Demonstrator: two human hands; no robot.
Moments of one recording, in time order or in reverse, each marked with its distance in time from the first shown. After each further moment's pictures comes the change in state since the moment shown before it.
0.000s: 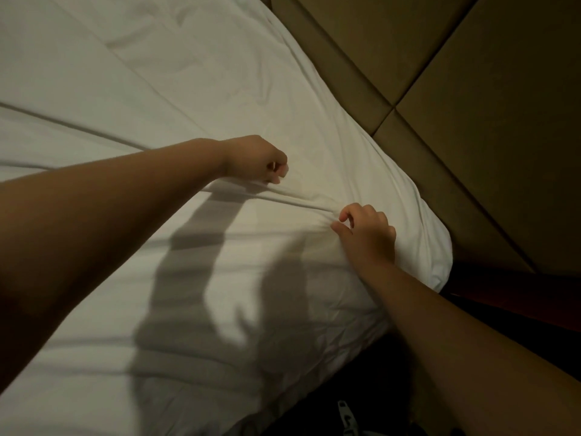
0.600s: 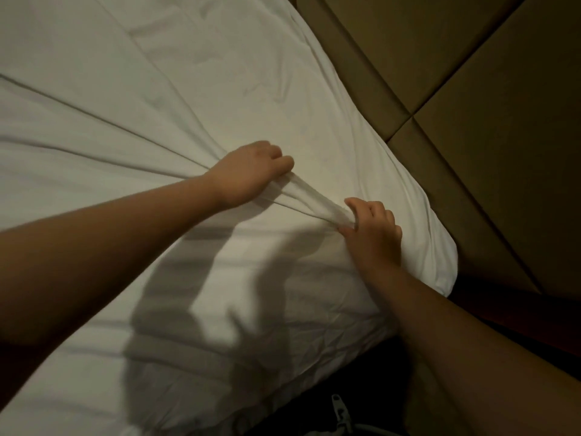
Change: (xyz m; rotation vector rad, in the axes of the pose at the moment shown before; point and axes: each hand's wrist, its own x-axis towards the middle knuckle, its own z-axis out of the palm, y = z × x) left_hand -0.037 -0.005 0.035 0.281 0.567 0.252; right_hand 0.007 -0.003 -0.006 -0.030 -0.044 -0.082
